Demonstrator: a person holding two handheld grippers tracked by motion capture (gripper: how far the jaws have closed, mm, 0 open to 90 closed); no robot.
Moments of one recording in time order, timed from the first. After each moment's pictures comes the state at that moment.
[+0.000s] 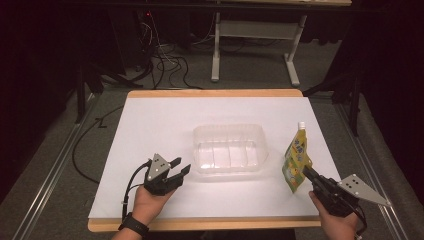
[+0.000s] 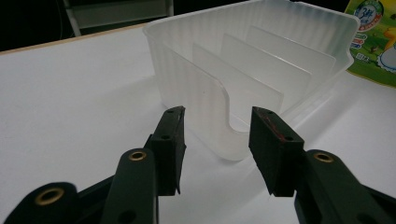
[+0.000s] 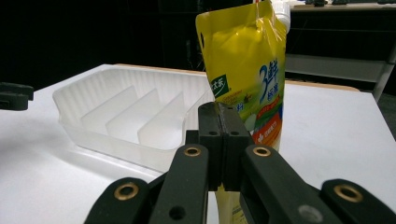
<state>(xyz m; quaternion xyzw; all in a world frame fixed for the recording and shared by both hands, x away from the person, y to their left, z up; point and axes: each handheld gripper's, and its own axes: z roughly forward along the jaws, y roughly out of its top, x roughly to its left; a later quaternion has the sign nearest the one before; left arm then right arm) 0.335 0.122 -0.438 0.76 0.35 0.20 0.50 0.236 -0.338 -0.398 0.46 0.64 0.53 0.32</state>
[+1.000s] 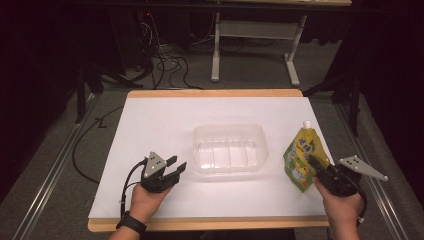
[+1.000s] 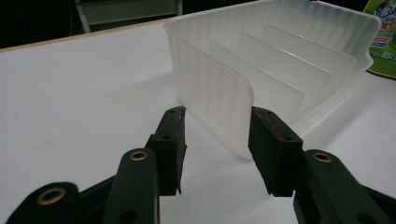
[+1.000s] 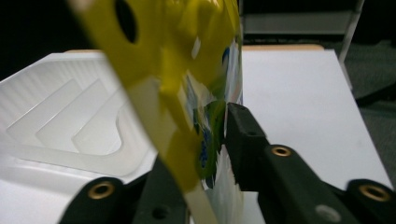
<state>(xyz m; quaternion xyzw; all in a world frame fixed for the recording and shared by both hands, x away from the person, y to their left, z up) 0.342 0.132 -0.439 0.76 0.37 0.20 0.50 0.280 -0.363 -0.399 0.55 0.63 0.47 0.29</state>
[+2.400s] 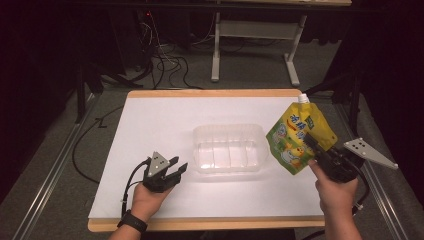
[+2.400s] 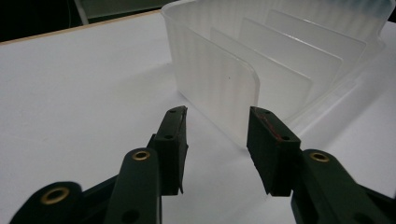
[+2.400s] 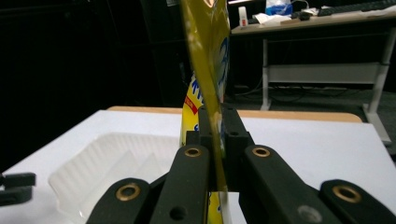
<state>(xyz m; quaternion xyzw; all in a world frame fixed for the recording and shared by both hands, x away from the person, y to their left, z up) 0.347 0.127 -0.446 0.77 0.37 0.20 0.48 0.289 -0.326 -0.330 0.49 0.59 0.55 0.31</state>
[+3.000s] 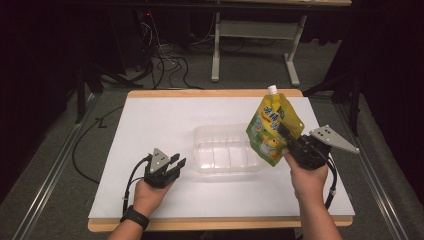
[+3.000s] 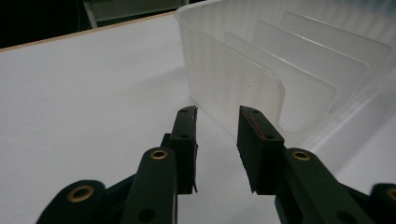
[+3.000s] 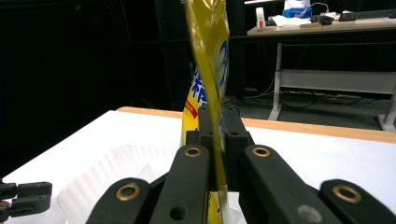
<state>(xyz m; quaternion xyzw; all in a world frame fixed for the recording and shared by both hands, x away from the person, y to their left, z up) 0.360 0.124 -0.449 0.76 0.37 0.21 0.48 0.322 -0.270 -0.329 0.47 0.61 0.55 0.32</state>
